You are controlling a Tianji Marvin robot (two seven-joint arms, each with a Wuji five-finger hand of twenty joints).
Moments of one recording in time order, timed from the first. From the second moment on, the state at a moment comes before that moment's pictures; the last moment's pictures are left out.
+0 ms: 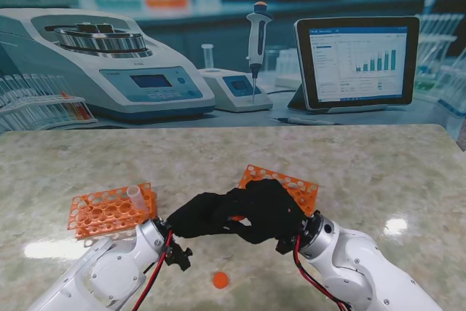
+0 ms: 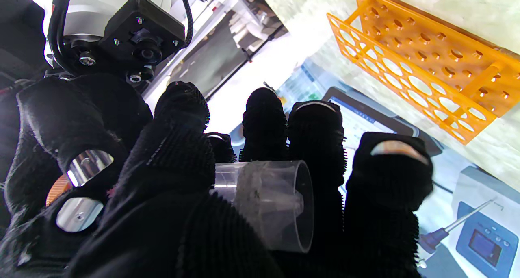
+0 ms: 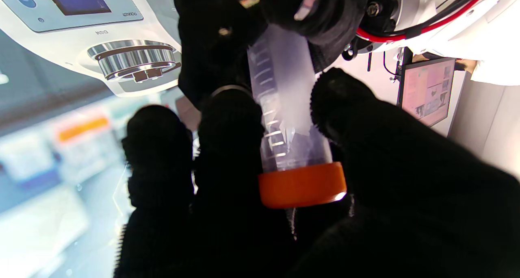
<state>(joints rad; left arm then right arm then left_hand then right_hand) 1.61 -1.08 -1.08 -1.69 0.32 -0.53 -0.10 -1.66 -1.08 1.14 -1.83 -1.11 -0.62 -0.46 0.98 -0.28 0.05 0.00 0.50 -0.12 1.26 1.37 1.01 0.00 0.85 1.10 1.01 0.09 1.14 1.11 0.88 0.27 1.66 0.73 0.68 -0.71 0.97 -0.19 0.93 -0.29 0.71 0.80 1.16 0.10 0.39 0.92 1.31 -0.09 0.92 0.89 1.03 0.04 1.31 0.67</state>
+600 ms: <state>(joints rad) 1.61 -1.08 -1.09 -1.69 0.31 -0.50 -0.12 -1.71 -1.08 1.20 -1.87 -1.13 -0.65 -0.52 0.96 -0.28 0.01 0.00 0.50 -0.17 0.84 0.81 0.91 0.01 0.45 0.75 0.89 0.15 0.57 0.84 0.49 0.37 1.14 0.69 0.67 -0.71 0.98 -0.19 0.93 -0.29 0.71 0.81 1.19 0.12 0.42 0.93 1.31 -0.09 0.94 0.89 1.03 0.04 1.31 0.68</state>
